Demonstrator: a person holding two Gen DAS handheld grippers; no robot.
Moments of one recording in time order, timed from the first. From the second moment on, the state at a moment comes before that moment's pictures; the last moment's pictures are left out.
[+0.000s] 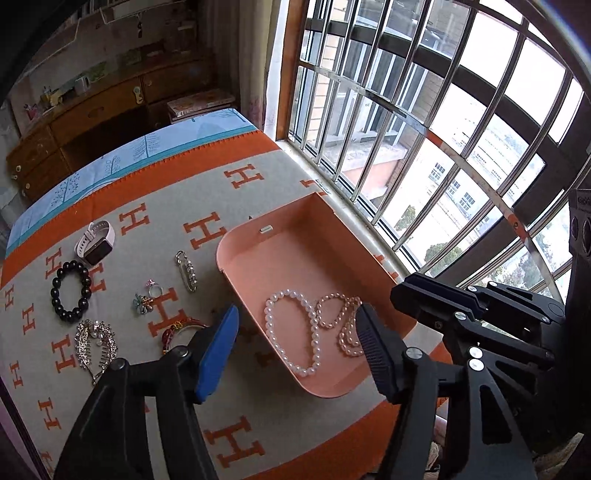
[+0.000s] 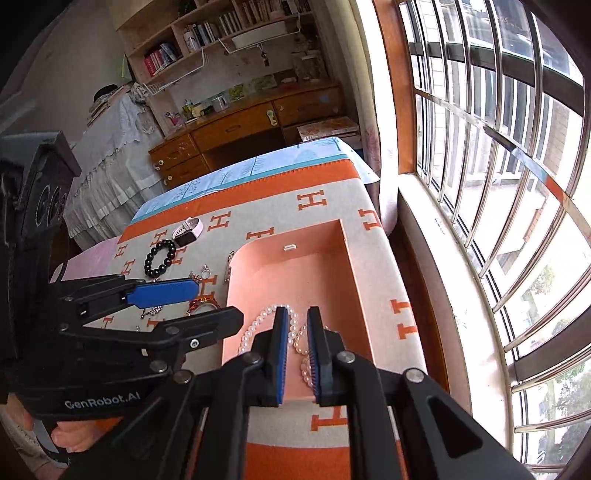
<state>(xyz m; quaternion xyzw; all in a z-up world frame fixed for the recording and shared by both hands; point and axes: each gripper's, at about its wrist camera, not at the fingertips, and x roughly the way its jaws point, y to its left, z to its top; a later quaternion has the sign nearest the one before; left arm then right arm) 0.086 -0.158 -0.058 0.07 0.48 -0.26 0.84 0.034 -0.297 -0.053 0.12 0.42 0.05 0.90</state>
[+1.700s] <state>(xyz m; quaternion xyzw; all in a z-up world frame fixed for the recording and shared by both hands) 0.069 0.070 -0.077 -0.06 0.44 -0.06 0.90 0.050 -0.155 -0.057 0.05 0.45 0.10 0.88</state>
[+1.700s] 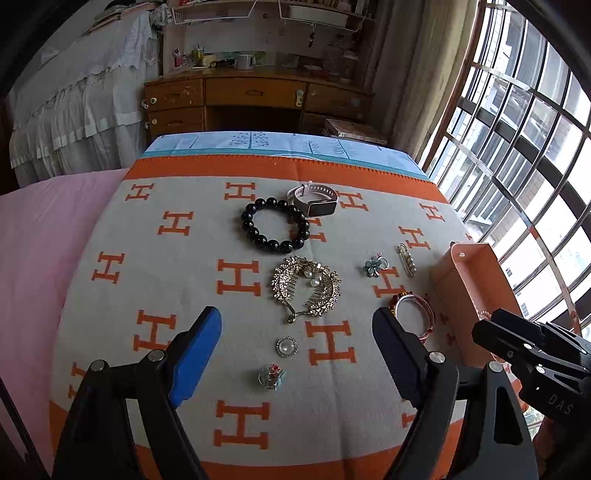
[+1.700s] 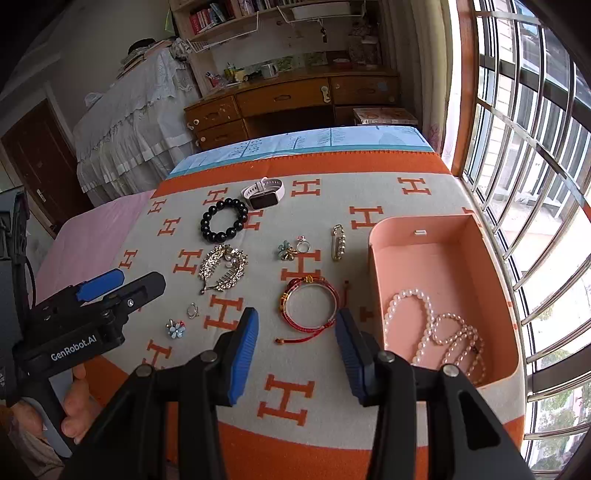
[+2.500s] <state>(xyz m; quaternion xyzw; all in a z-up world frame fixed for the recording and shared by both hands) 0.174 0.148 -0.061 -0.04 0.44 0.04 0.89 0.146 -0.121 -0.042 0.06 0.49 0.13 0.86</state>
